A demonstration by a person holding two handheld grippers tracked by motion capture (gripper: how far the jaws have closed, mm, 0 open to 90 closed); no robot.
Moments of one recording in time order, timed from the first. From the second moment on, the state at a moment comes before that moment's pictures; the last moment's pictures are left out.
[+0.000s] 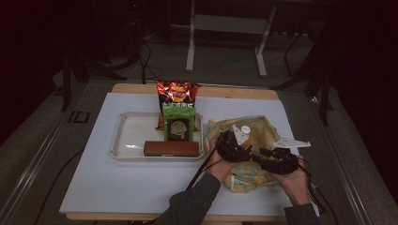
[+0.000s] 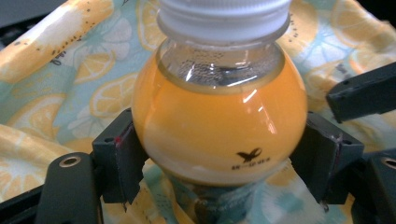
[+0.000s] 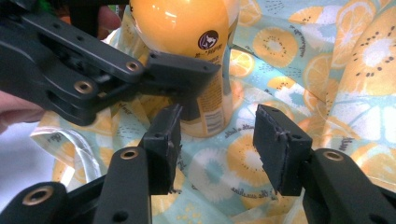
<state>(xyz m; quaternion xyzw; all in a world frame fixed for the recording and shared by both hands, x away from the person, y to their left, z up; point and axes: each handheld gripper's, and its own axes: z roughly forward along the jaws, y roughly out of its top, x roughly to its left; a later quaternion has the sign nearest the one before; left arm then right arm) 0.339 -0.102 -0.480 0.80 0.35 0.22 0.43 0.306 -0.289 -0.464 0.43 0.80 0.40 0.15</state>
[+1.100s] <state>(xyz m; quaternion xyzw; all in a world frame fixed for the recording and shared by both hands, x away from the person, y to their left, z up) 0.337 -0.099 -0.471 0.79 0.36 0.22 0.44 0.306 -0.305 -0.466 0.45 0.78 0.41 0.14</state>
